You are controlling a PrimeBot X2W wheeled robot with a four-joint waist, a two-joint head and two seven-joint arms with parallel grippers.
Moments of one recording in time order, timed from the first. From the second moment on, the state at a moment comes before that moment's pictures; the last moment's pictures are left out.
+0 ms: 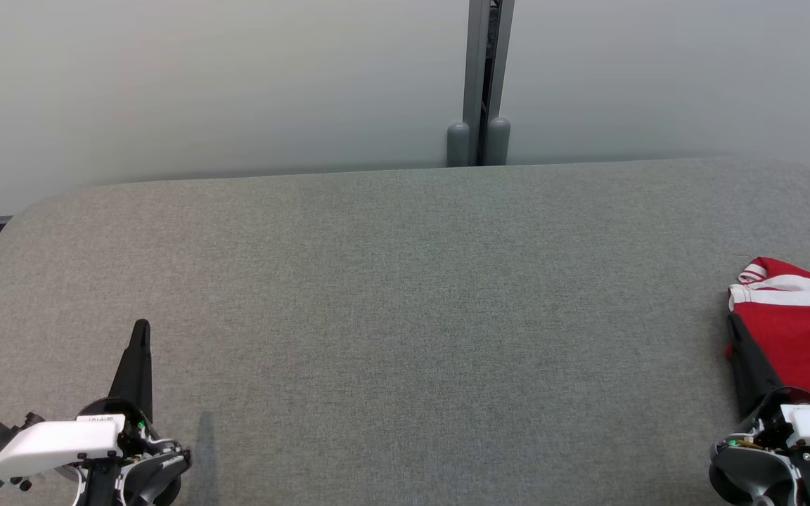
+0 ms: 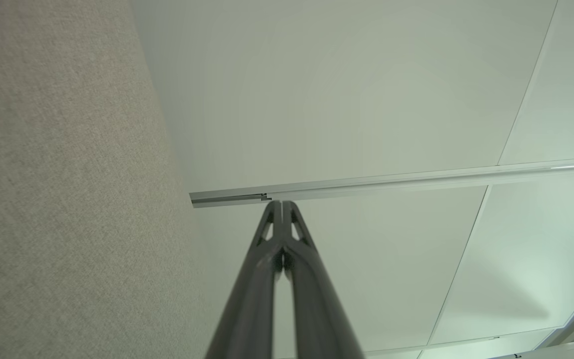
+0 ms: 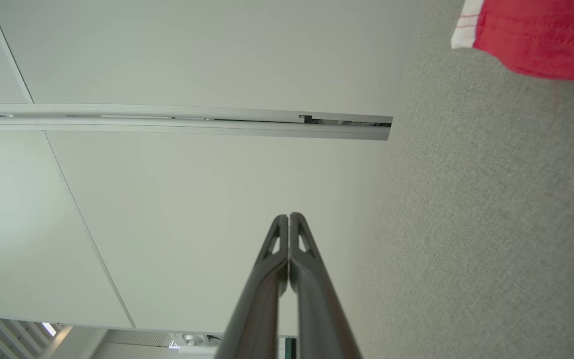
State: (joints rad) left arm -0.10 0.05 0.11 0.25 -1.61 -0.13 0.11; right arm -0.11 -0.05 -0.11 0.24 1.61 0.13 0.11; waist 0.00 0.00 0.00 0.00
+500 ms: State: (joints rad) left arm -0.10 0.05 0.11 0.25 -1.61 -0.13 0.11; right arm -0.11 -0.05 -0.11 0.24 1.61 0.13 0.11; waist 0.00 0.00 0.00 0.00
